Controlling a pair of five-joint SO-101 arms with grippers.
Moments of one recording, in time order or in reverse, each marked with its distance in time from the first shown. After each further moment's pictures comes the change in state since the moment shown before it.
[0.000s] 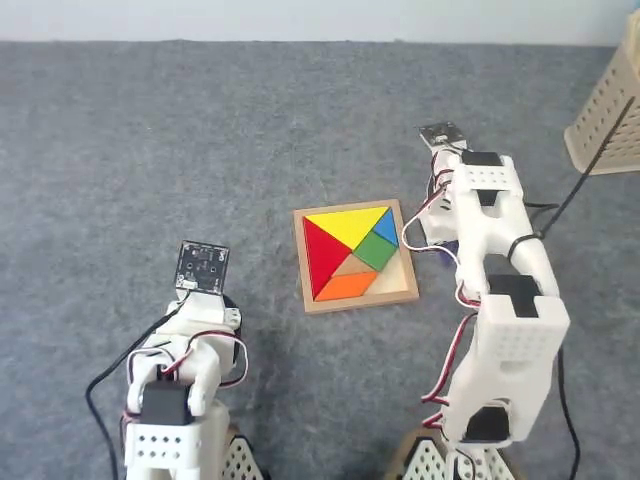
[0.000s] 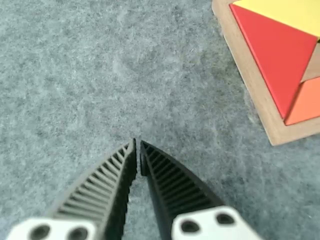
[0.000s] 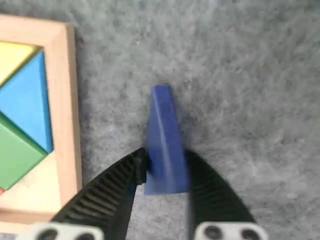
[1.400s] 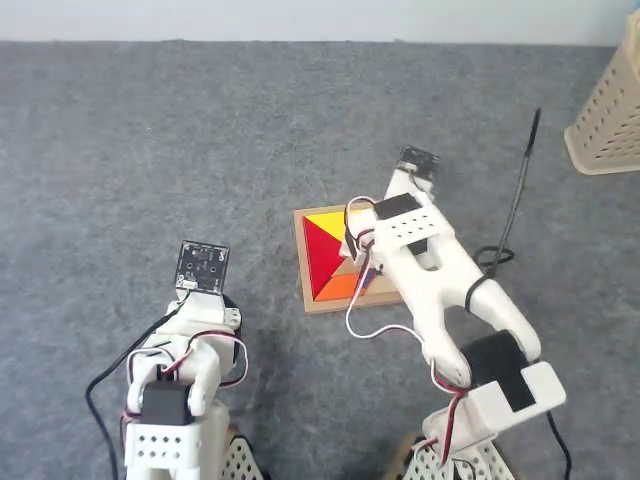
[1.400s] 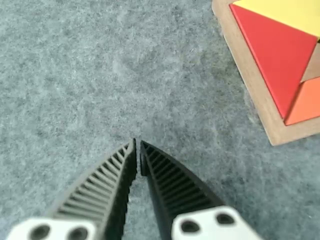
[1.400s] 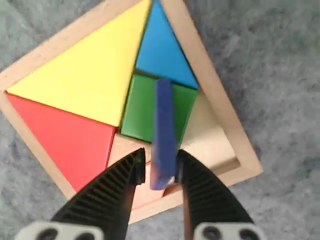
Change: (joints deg) left arm 0.0 0.0 0.0 0.0 0.0; right arm -22.6 -23.6 24.5 -8.7 -60.1
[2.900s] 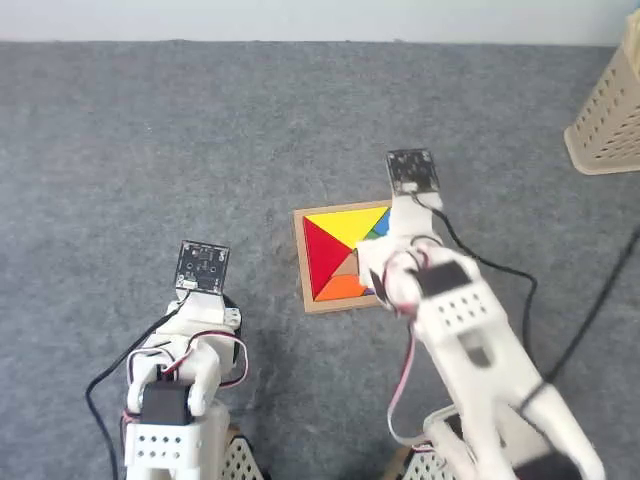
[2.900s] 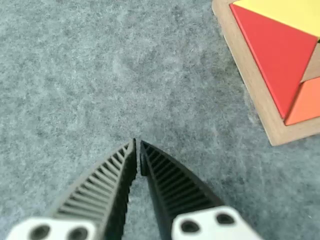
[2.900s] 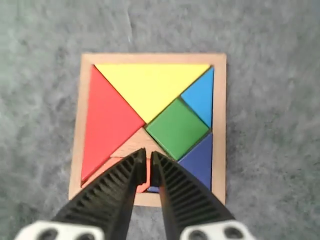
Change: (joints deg) left arm 0.0 0.0 0.0 0.0 0.0; right arm 1.2 -38.8 30.8 -18.4 31.6
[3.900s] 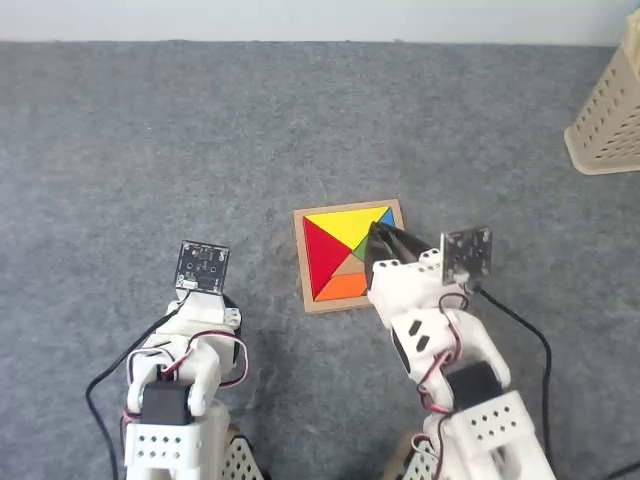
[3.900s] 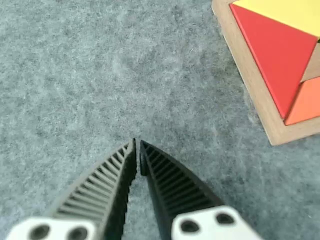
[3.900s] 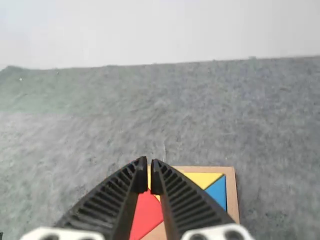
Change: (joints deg) left arm 0.0 0.0 0.0 0.0 0.0; right arm 0.0 -47.4 33.1 -22.8 0.0
